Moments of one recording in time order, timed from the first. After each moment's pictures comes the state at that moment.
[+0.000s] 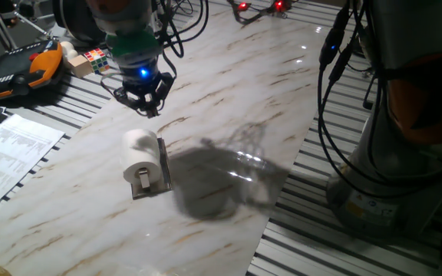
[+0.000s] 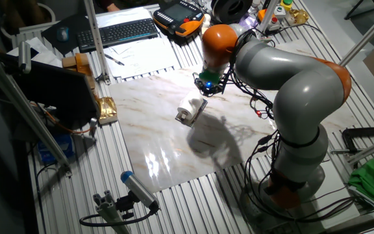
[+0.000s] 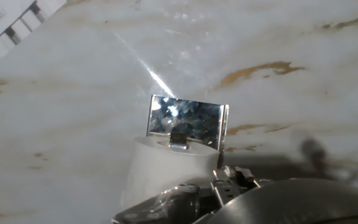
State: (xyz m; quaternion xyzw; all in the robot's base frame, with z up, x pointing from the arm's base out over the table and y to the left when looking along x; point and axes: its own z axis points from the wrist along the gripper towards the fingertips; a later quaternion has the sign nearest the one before) arm 0.525 0.116 0.173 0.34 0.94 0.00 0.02
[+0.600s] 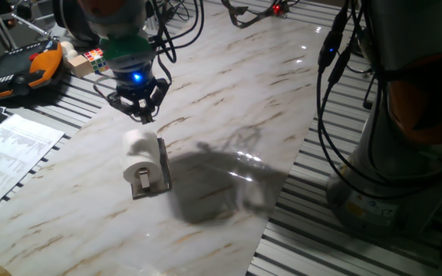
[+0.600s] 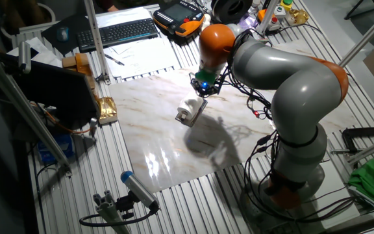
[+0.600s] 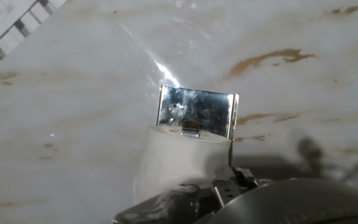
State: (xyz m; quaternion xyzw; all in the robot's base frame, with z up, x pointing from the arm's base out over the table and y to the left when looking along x) arm 0.524 0.132 0.177 0.33 0.94 -0.01 0.02
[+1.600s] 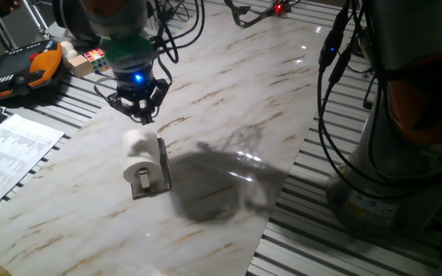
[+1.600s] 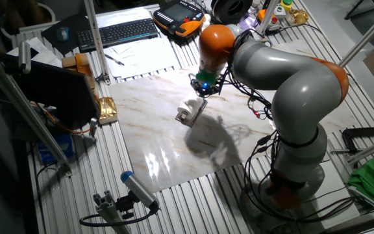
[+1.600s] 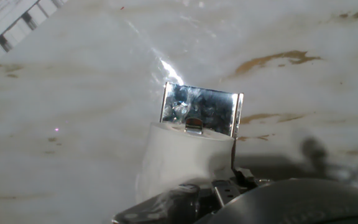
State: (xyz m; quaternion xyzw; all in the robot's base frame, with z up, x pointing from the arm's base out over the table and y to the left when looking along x) arm 0.523 0.132 0.175 0.33 0.94 0.02 0.02
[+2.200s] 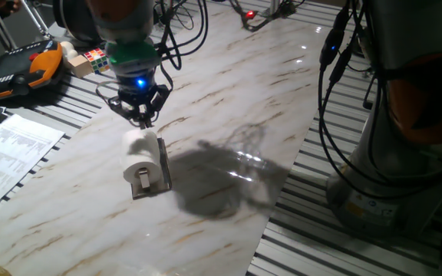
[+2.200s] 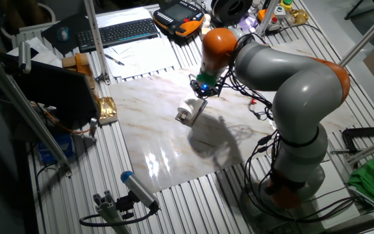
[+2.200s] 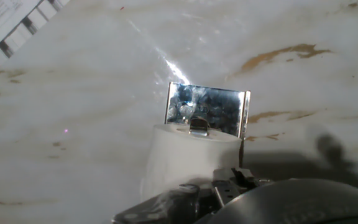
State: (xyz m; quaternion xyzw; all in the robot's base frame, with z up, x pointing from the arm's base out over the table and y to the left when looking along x) arm 0.529 0.139 0.162 0.34 0.94 0.02 0.03
